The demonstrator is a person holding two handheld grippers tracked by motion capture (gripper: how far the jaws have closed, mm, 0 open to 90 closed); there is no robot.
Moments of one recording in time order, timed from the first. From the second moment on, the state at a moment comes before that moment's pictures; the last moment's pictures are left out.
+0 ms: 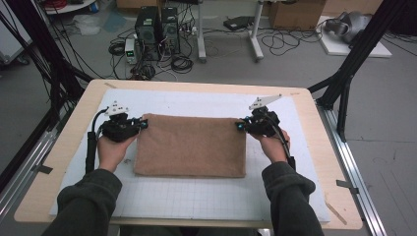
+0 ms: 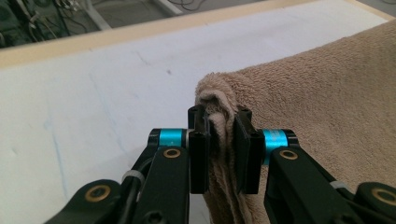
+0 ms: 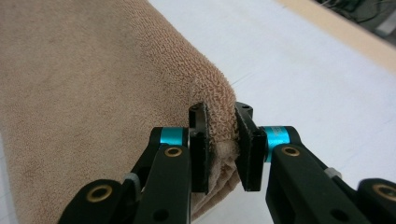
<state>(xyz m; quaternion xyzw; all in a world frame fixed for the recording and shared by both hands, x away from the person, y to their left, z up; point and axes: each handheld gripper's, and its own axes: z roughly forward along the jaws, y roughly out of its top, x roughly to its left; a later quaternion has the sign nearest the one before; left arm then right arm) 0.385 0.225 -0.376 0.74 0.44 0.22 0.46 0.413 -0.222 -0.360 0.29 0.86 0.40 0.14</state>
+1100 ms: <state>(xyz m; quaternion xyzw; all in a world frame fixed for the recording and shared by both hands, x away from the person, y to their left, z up) 0.320 0.239 -0.442 0.80 0.41 0.18 0.39 0.360 -0.203 -0.431 0.31 0.87 0.38 0.07</state>
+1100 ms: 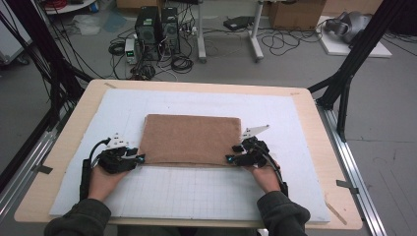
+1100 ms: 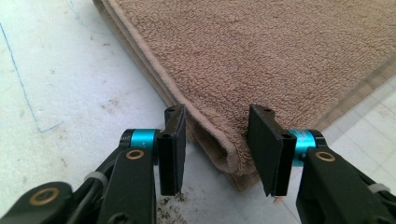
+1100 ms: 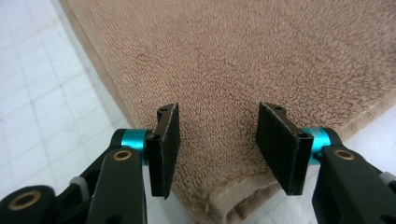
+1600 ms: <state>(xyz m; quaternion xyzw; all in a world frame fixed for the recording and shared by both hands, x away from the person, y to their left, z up) 0.314 0.241 -0.434 0.79 0.41 0.16 0.43 0.354 -0.208 -0.431 0.31 0.85 0.41 0.09</state>
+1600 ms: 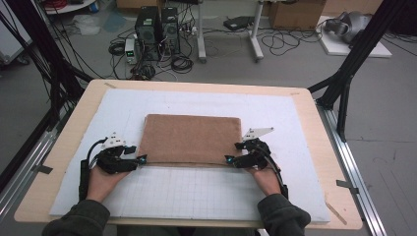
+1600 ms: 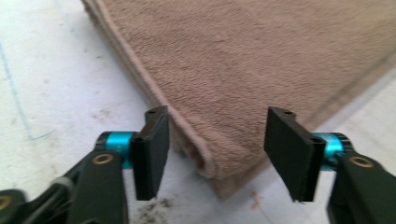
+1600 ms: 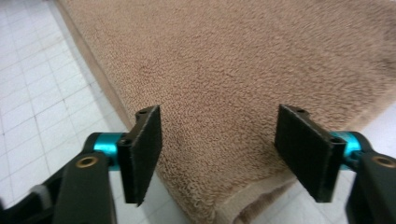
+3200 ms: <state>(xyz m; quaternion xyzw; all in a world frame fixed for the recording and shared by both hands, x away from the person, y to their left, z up) 0.263 0.264 -0.415 0.78 0.39 0.16 0.46 0.291 -0.271 -0.400 0.32 0.82 0.46 0.12</state>
